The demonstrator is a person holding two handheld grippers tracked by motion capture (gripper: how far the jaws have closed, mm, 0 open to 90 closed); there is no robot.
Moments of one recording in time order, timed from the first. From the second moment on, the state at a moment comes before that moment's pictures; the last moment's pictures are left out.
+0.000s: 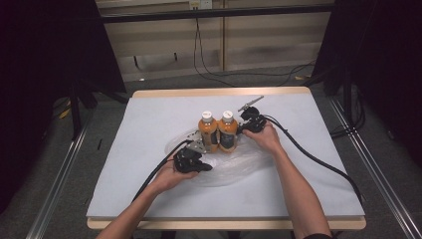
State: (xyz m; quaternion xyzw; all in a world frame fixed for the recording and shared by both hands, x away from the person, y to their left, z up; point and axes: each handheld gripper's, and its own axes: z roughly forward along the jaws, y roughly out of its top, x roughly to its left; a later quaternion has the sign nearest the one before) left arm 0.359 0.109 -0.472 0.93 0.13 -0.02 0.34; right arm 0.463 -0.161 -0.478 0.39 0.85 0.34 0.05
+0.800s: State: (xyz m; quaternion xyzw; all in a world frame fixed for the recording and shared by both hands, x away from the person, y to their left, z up) left arm 0.339 0.116 -0.477 0.92 0.12 -0.04 0.37; right arm 0.483 -0.149 -0.477 0.44 0.84 0.31 0.10
